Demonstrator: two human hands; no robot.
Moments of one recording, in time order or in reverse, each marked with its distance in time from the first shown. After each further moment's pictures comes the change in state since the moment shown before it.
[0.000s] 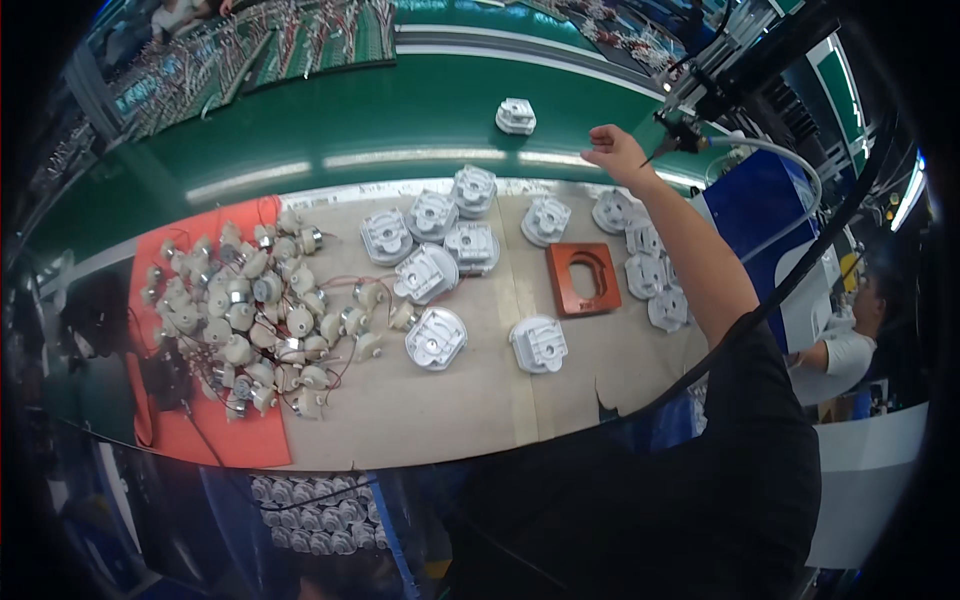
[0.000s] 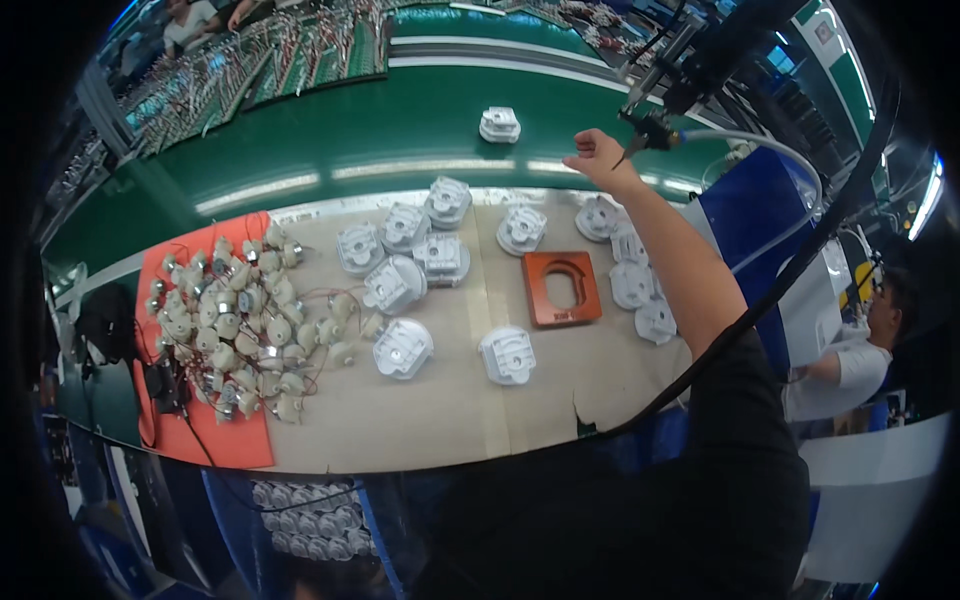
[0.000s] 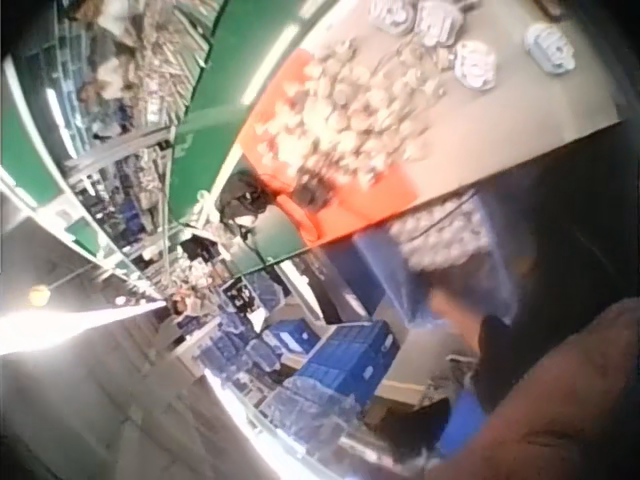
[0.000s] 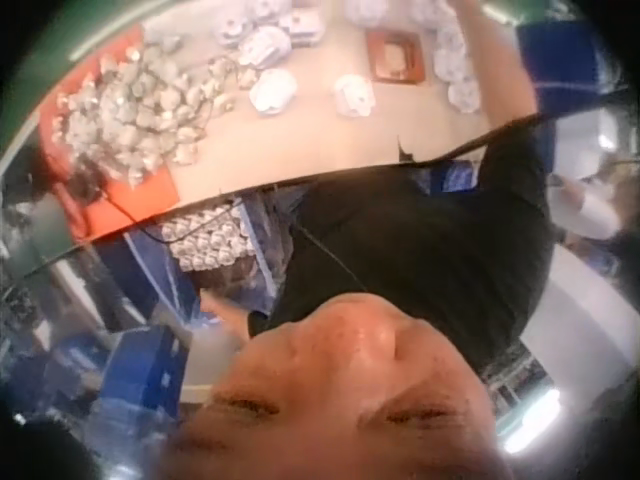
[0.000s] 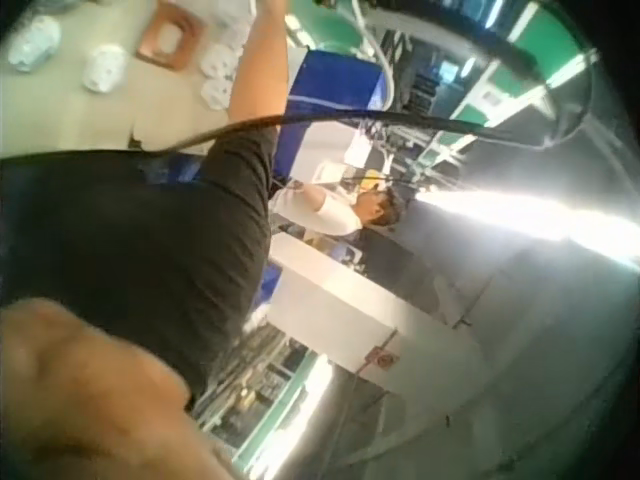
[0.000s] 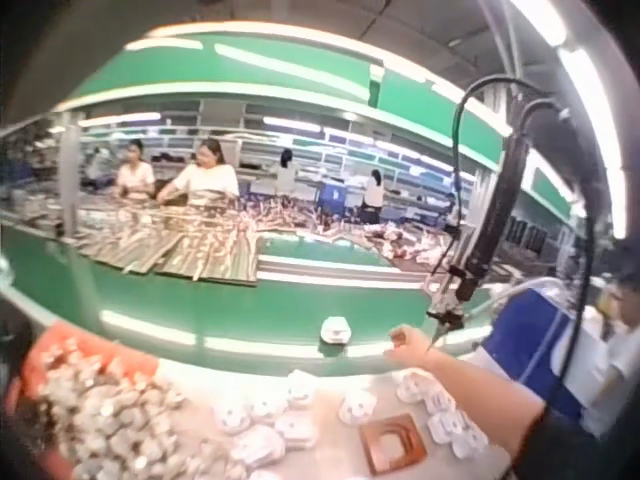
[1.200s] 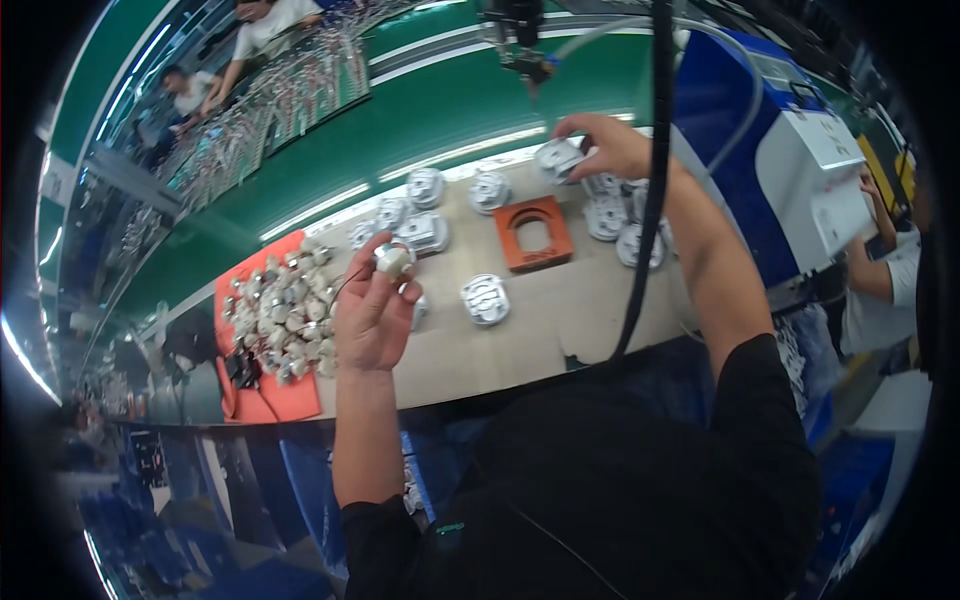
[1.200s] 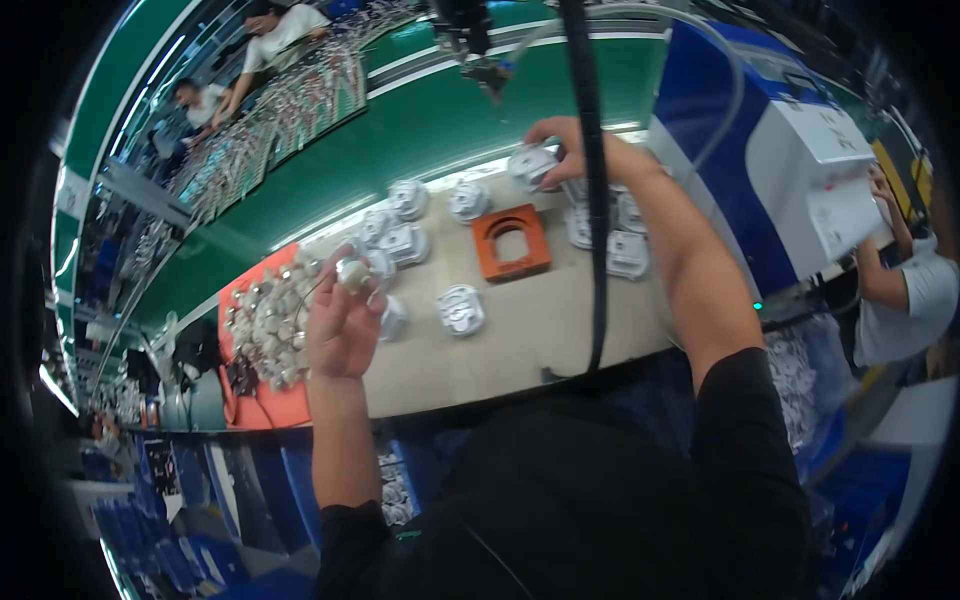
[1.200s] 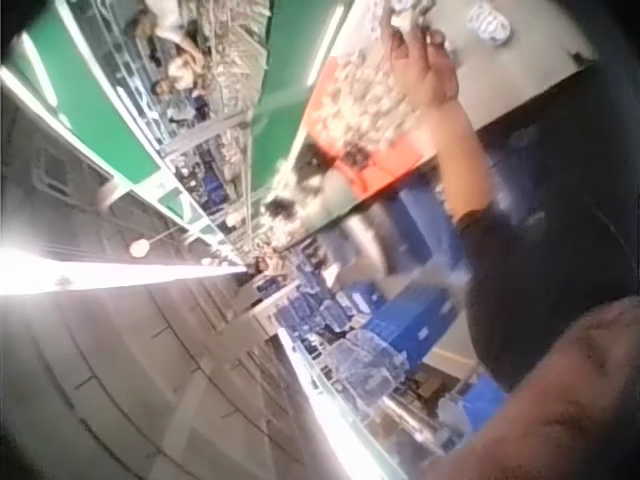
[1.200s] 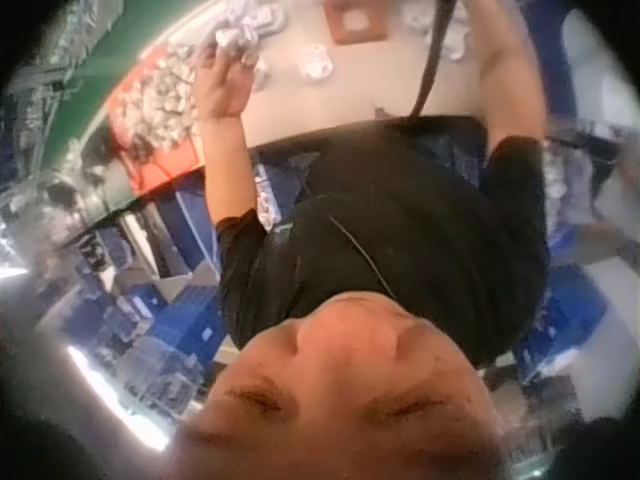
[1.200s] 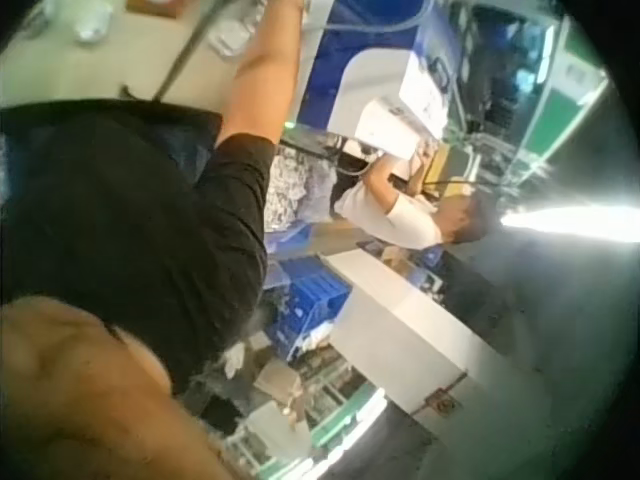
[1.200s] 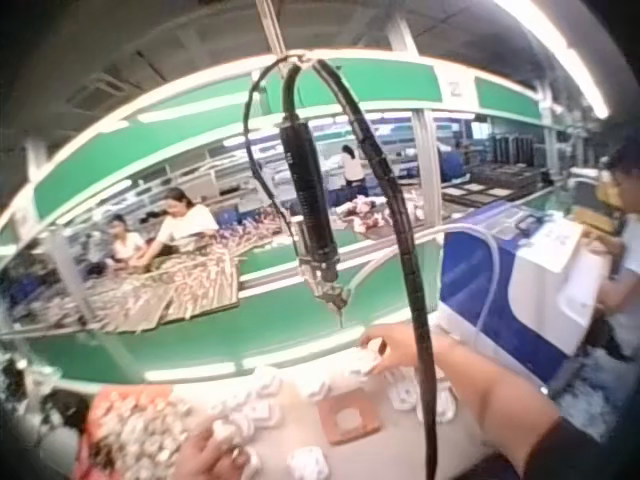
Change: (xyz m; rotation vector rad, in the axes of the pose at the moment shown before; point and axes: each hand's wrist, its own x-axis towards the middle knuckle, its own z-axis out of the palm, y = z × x) left_hand -0.530 0.382 0.150 -0.706 -2.010 0.531; right_hand -0.123 -0.033 -0.083 0.085 -0.313 -0.328
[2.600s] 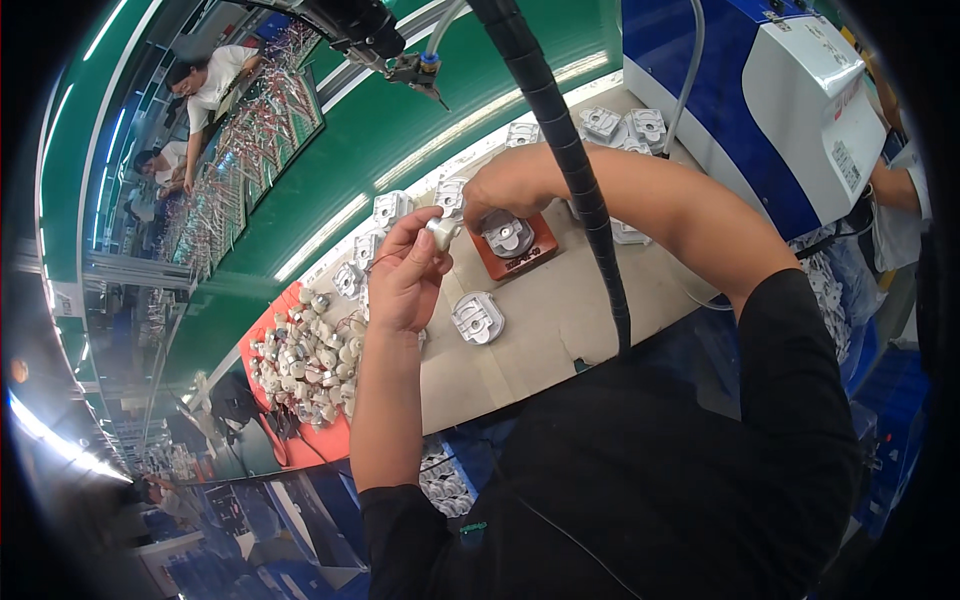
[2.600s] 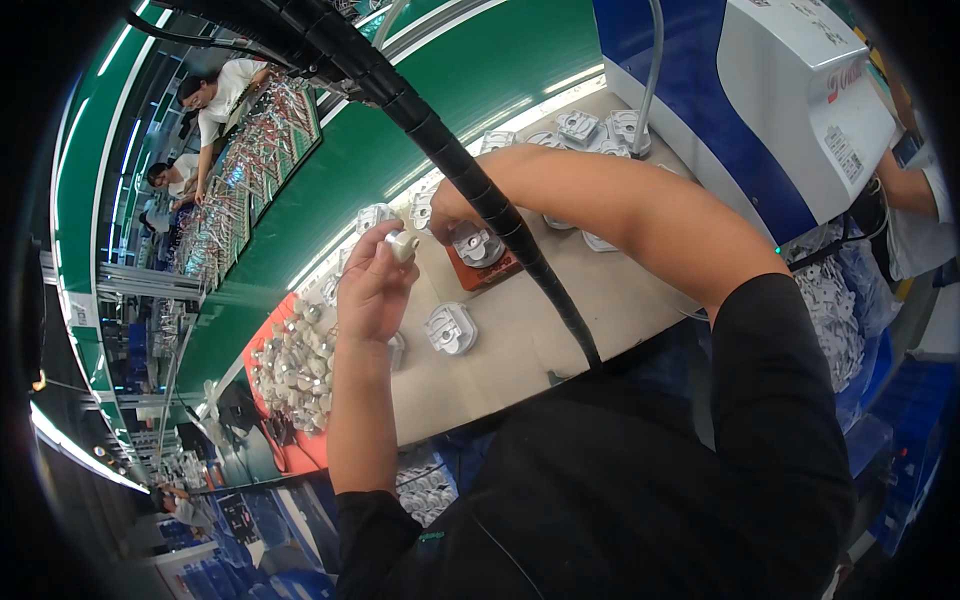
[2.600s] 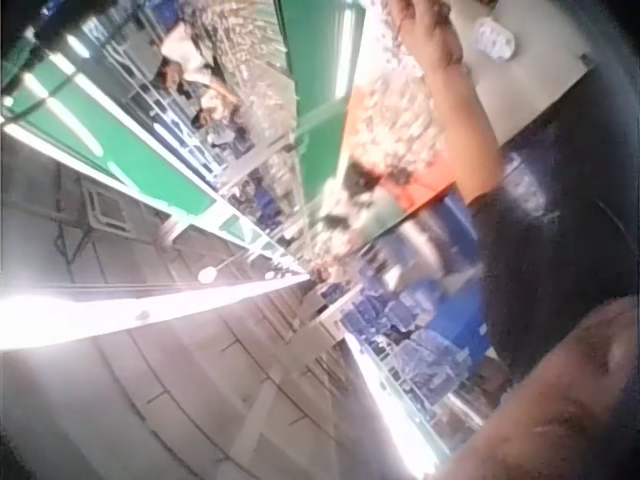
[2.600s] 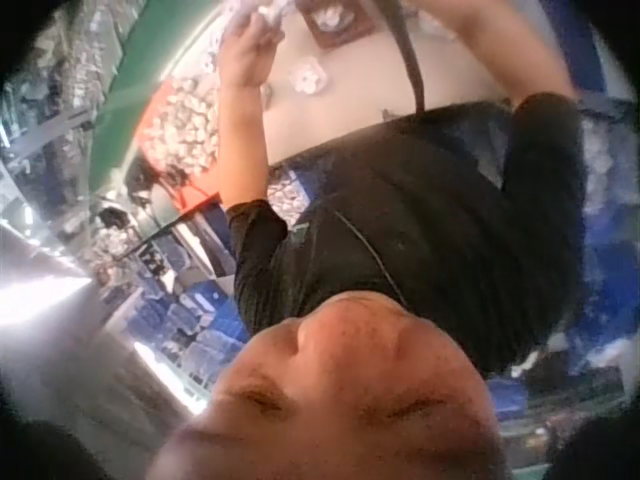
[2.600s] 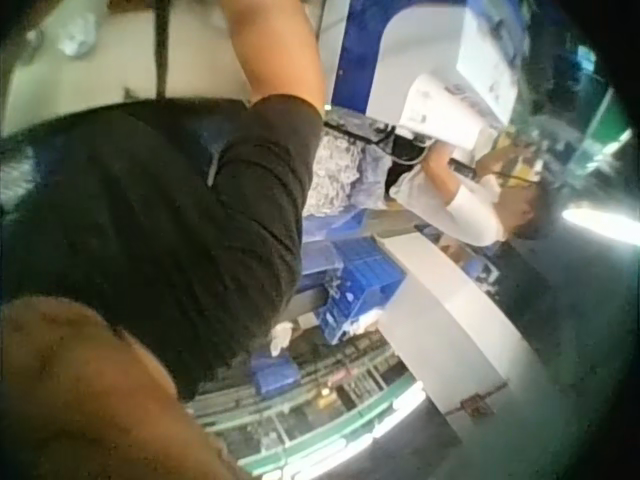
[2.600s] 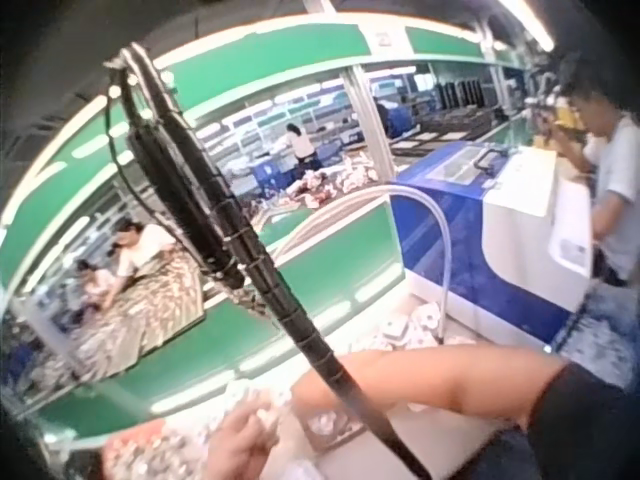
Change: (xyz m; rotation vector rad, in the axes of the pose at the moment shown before) left_hand 0.098 -0.054 0.022 0.249 -0.119 -0.314; right_hand 0.029 -0.047 0.058 -0.302 -0.595 -0.186
